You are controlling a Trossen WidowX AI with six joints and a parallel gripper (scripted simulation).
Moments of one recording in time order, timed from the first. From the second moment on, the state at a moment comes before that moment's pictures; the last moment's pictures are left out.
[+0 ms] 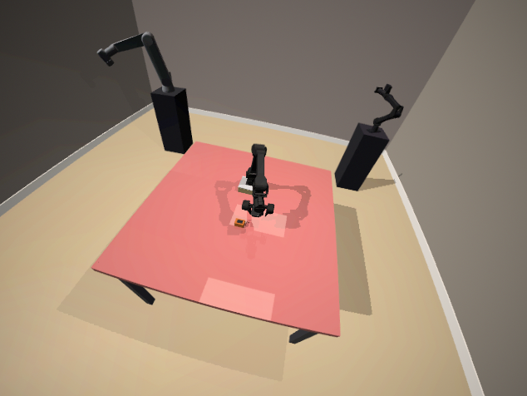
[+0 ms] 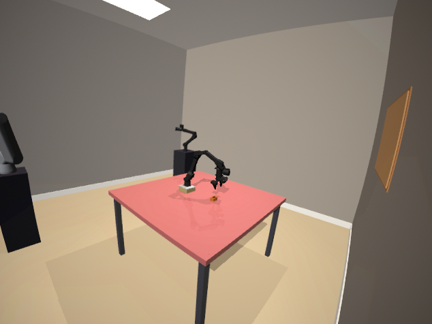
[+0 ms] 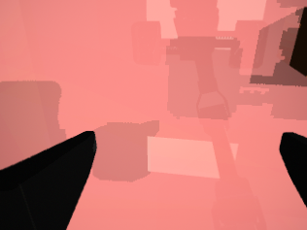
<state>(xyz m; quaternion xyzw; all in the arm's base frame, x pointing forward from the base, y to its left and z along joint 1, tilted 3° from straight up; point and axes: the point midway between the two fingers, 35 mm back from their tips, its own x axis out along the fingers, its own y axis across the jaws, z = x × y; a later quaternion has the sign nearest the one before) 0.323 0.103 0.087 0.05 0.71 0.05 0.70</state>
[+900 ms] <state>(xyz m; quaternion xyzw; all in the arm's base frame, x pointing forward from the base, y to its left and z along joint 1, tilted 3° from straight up) 0.358 0.003 0.046 0.03 0.69 0.00 0.72</state>
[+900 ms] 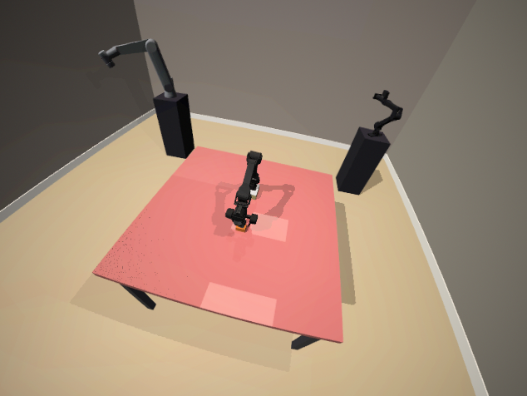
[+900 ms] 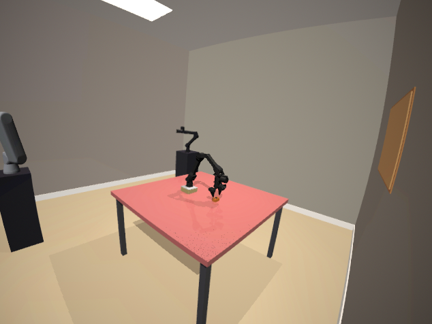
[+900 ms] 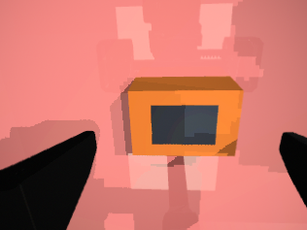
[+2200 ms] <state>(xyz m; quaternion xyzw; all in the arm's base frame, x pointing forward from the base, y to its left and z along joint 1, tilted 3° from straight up) 0.358 0.004 0.011 0.03 0.69 0.00 0.72</state>
